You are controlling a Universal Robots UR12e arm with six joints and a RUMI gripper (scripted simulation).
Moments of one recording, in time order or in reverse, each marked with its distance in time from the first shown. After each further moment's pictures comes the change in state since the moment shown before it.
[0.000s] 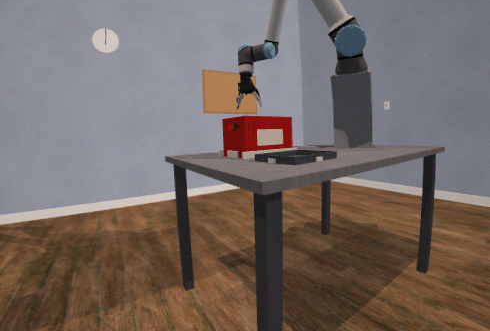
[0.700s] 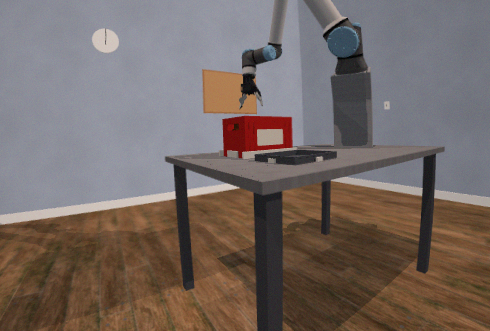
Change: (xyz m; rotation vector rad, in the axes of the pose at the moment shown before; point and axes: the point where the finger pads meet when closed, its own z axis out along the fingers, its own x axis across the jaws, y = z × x) arm -0.019 -0.083 -0.018 -0.048 -0.008 0.084
